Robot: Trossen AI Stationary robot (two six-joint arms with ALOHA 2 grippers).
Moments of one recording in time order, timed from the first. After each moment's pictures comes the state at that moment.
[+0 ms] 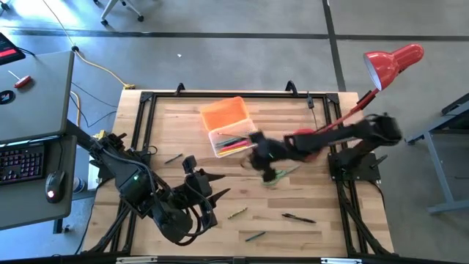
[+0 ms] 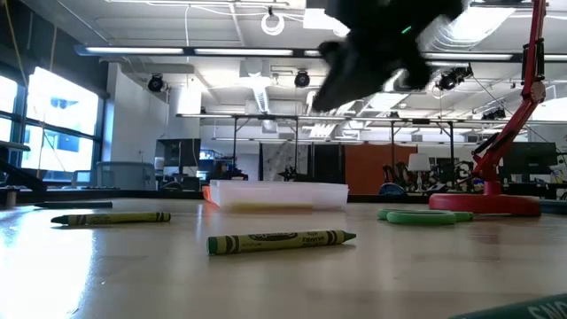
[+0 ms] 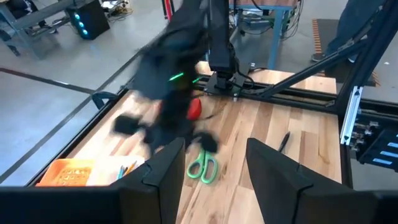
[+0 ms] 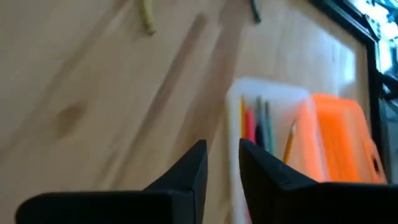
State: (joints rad) left arm -0.69 1.80 2.18 -1.15 -0.98 -0.61; right arm 0.08 1.51 1.01 -0.27 0.15 -0.44
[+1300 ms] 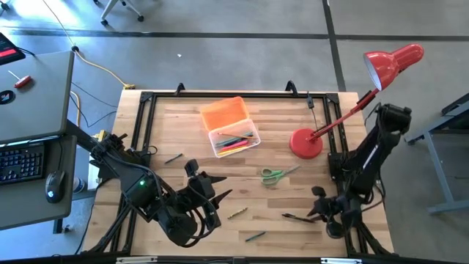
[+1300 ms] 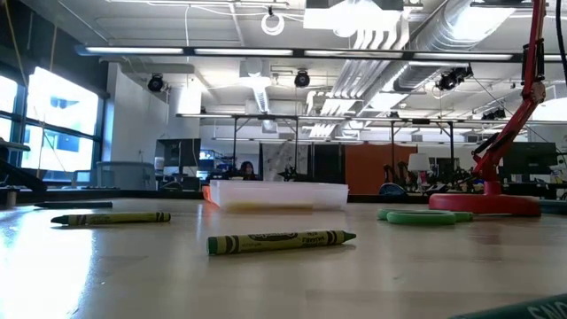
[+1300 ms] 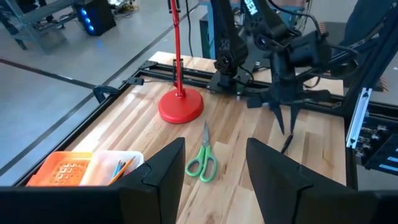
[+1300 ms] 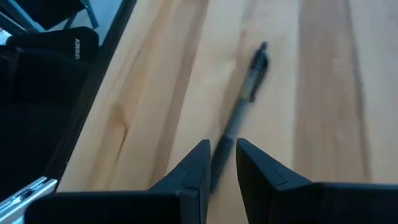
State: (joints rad) left arm -0.69 1.80 2.11 -1.10 -1.00 -0.66; right arm 1.18 1.22 0.35 0.00 0.46 0.92
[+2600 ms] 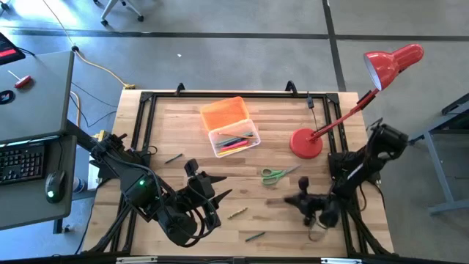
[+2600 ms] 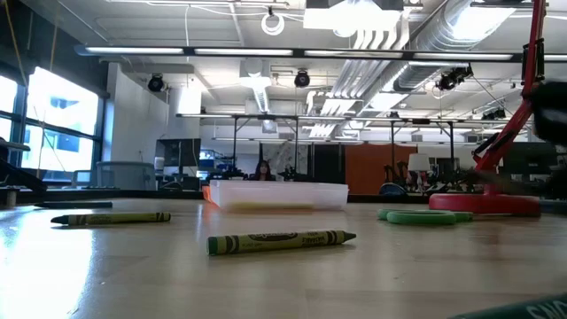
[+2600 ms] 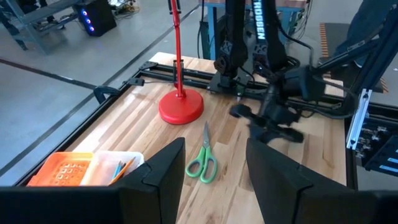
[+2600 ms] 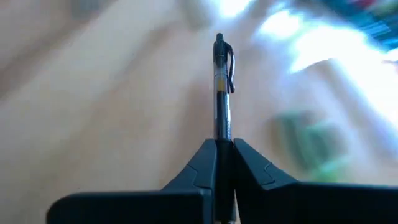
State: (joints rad) left arm -0.69 1.80 2.11 -1.10 -1.00 -0.66; right arm 0.95 1.58 0.34 0.40 0.91 0.20
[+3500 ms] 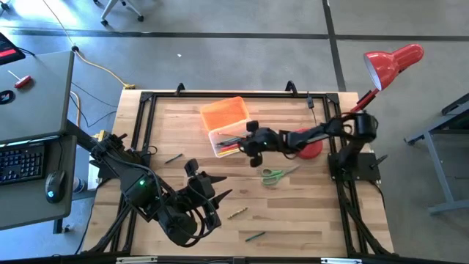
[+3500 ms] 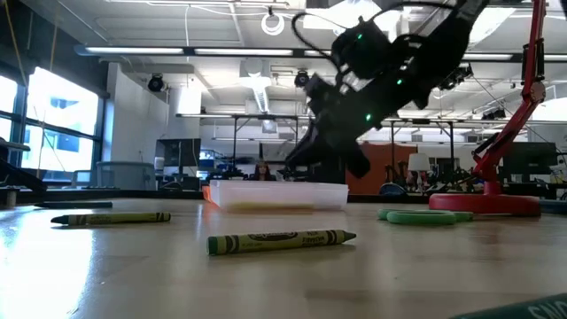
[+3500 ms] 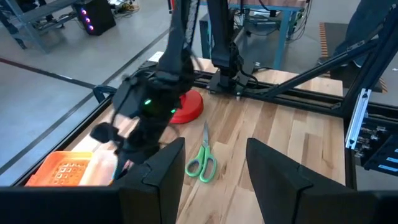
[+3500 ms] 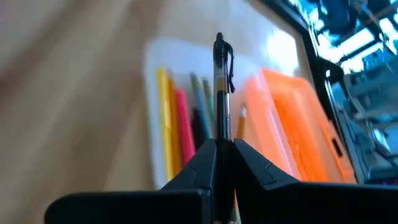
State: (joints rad) left arm -0.69 1.80 2.11 -1.10 -1.00 -0.66; right arm -0.13 1.76 0.81 0.43 0.14 -0.58
